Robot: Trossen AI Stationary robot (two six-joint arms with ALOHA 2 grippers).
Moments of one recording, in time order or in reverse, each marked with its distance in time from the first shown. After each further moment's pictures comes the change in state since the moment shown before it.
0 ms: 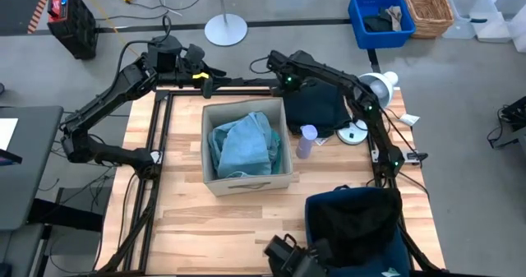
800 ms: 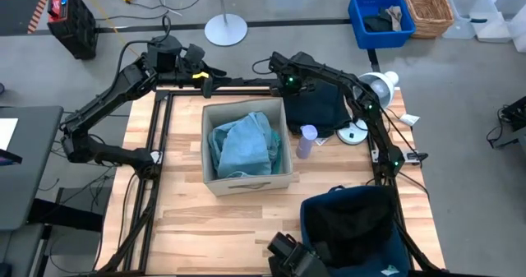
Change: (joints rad) left arm 0.000 0.000 0.000 0.007 0.000 -0.010; right arm -0.025 0.002 -0.057 0.041 -0.139 0.031
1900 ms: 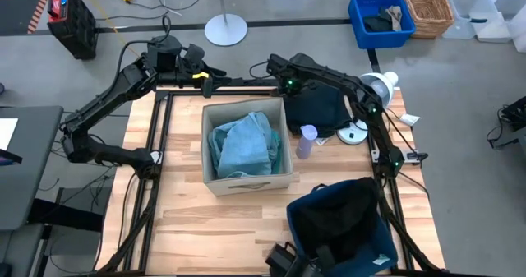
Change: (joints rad) left arm 0.000 0.000 0.000 -0.002 0.000 -0.002; right arm 0.059 -0.073 0.000 -0.068 0.112 -0.049
